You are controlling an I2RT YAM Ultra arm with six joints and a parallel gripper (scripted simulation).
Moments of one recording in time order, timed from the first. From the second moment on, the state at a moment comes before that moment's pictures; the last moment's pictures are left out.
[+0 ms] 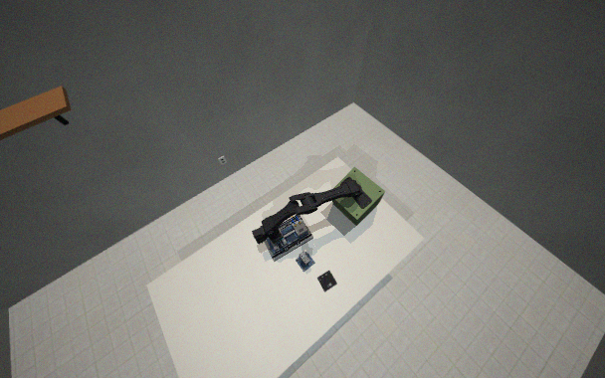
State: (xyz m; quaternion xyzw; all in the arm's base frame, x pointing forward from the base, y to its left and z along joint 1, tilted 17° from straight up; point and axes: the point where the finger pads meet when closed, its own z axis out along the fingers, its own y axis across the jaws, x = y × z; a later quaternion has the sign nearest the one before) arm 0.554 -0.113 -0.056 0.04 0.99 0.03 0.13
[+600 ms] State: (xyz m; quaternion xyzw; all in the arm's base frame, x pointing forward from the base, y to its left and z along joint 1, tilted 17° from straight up) arm 0.555 -0.113 -0.056 0.04 0.99 0.03 0.13
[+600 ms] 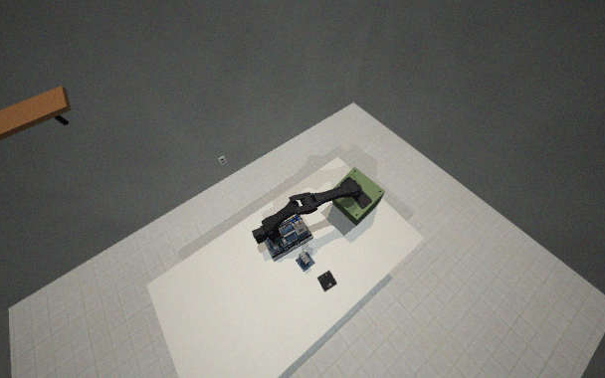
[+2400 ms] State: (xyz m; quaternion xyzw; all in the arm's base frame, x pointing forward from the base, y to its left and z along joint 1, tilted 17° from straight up) arm 0.555 -0.113 -0.057 0.04 0.99 0.03 0.13
